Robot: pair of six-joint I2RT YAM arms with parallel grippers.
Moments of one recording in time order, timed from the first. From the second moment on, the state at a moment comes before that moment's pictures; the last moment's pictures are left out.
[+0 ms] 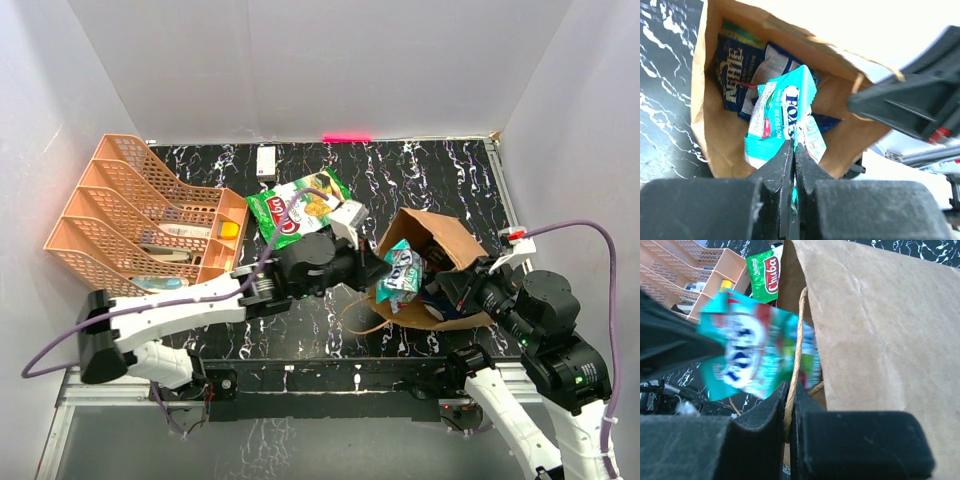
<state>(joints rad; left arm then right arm) -1.22 1.39 1.15 0.00 -0.17 -0.64 0.30 0.38 1.02 -0.95 -0.17 0.39</state>
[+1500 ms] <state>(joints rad) -0.54 1.54 1.37 -0.41 -0.09 -0.53 0.30 0.28 0.93 -0.86 -0.14 0.37</state>
